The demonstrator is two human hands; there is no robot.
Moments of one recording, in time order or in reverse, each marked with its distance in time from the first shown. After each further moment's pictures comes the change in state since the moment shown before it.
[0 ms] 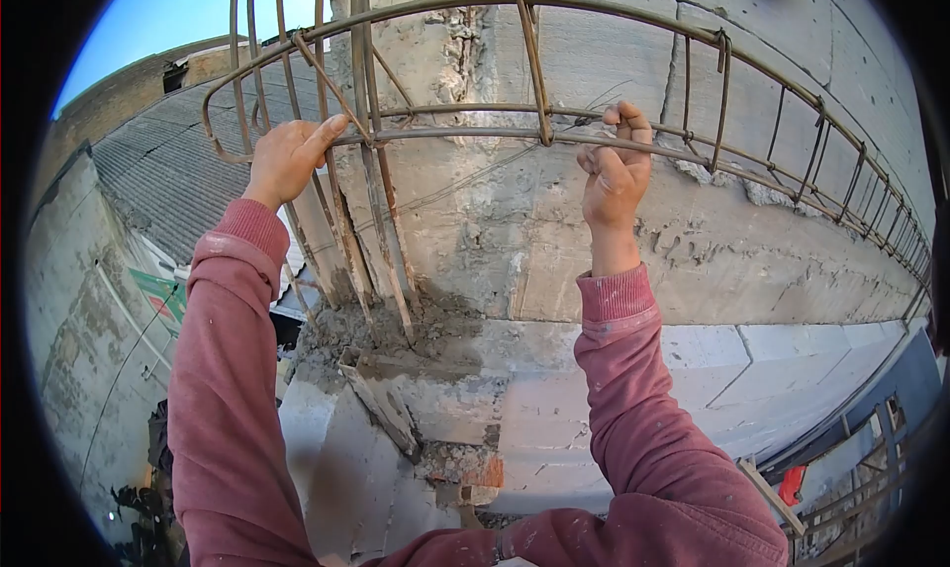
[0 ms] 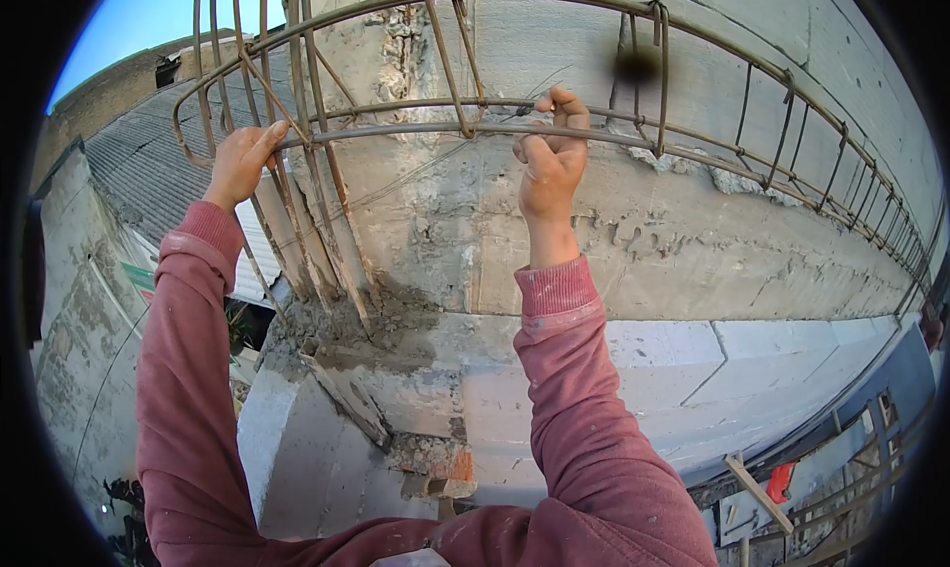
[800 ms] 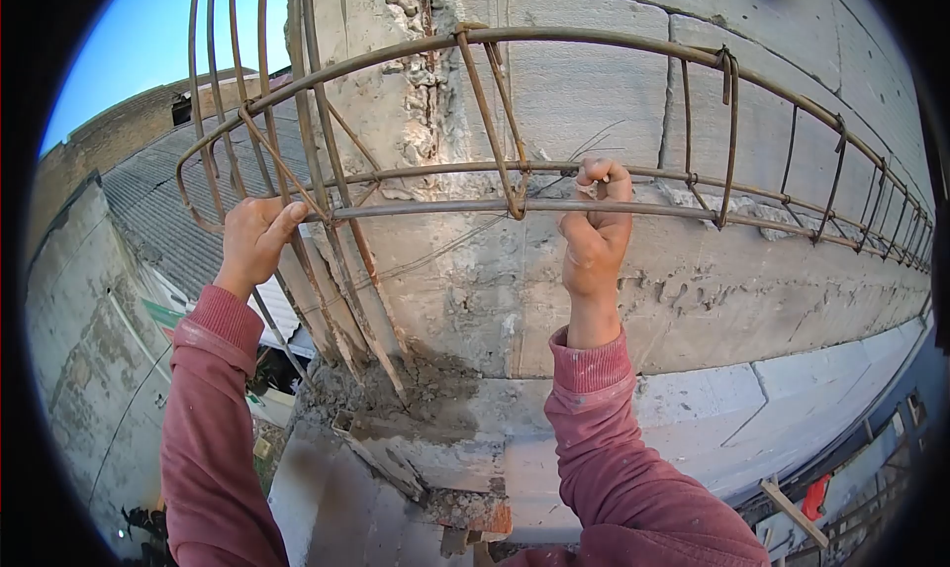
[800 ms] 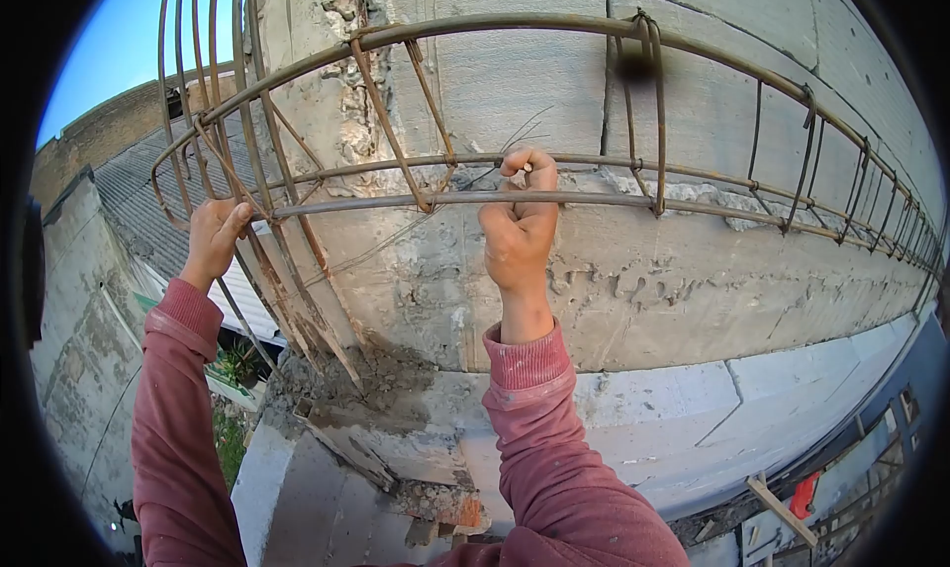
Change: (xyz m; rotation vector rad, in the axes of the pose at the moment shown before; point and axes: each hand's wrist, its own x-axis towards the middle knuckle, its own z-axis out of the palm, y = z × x) left_hand -0.001 -0.004 0.006 -0.055 0.102 0.139; right_hand -0.003 0.015 0.001 -0.151 0.050 -0.038
